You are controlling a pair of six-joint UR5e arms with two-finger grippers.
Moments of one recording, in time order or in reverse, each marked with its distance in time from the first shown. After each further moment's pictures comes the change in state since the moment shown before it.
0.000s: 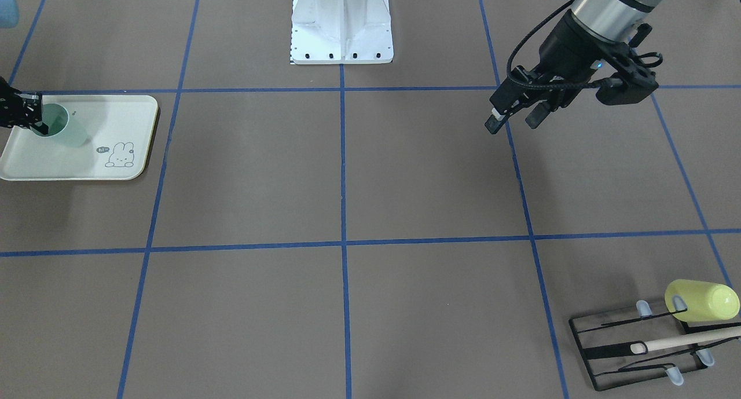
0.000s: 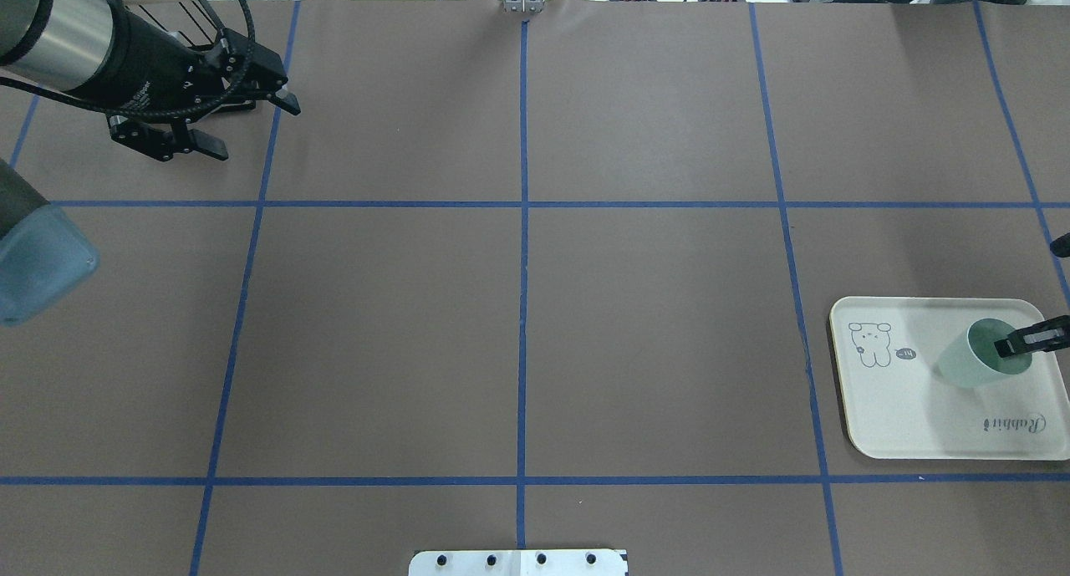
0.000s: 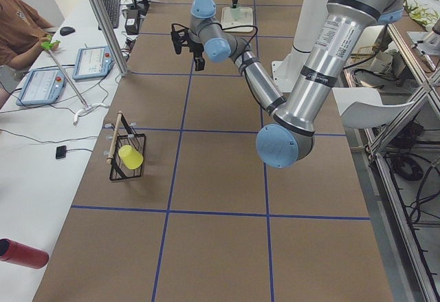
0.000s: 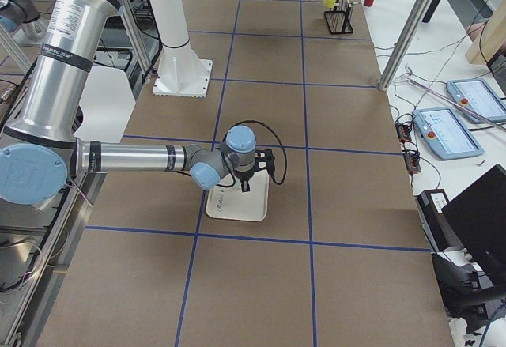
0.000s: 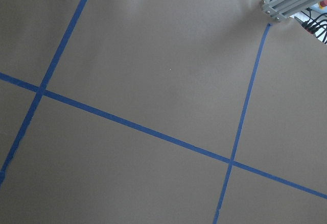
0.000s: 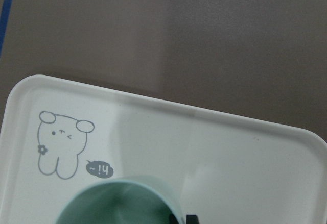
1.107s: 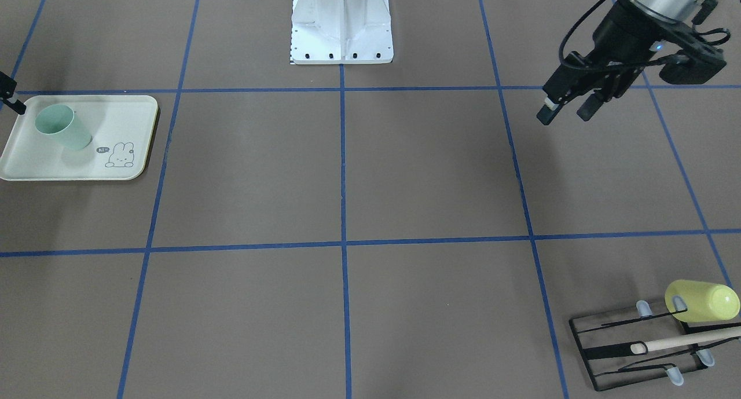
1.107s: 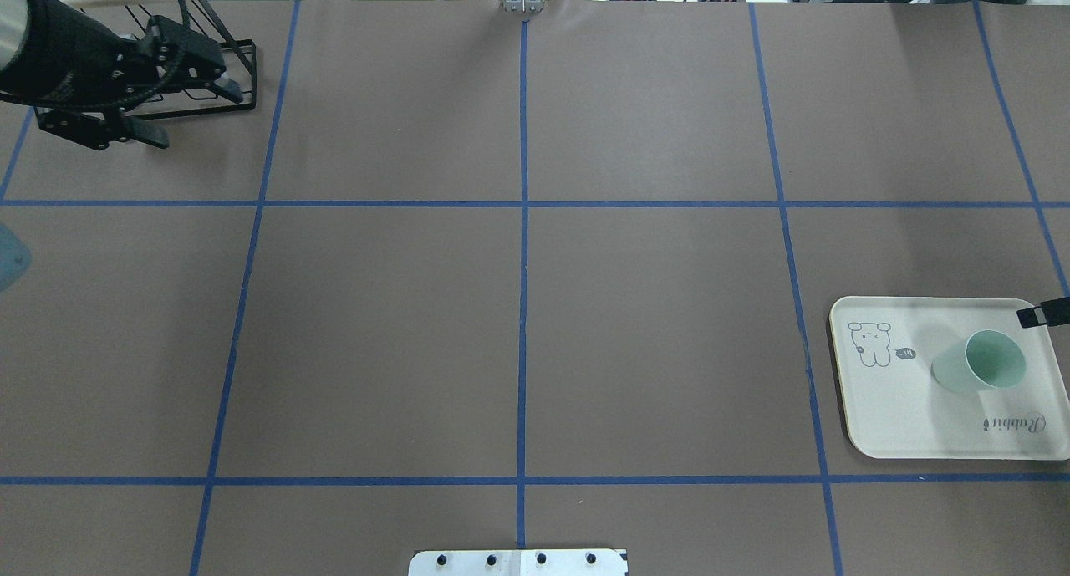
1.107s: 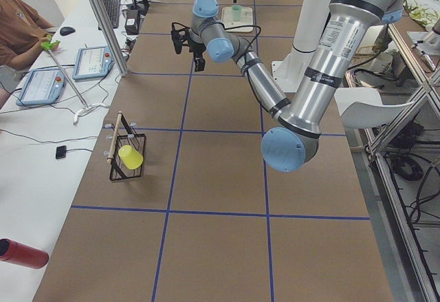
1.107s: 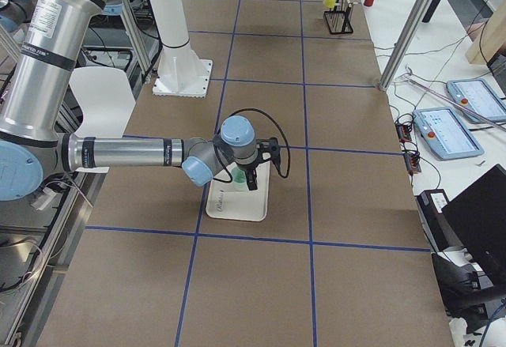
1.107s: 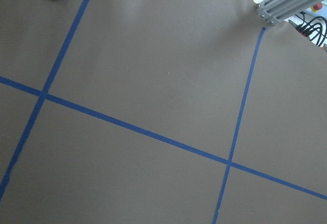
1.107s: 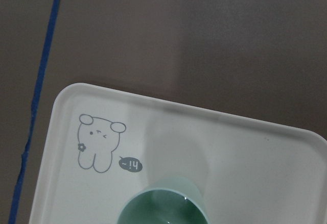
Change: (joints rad) left arm -0.111 0.146 -0.084 0.033 -0.001 0.193; right arm 0.229 0.003 0.082 -0.045 0.101 -0.084
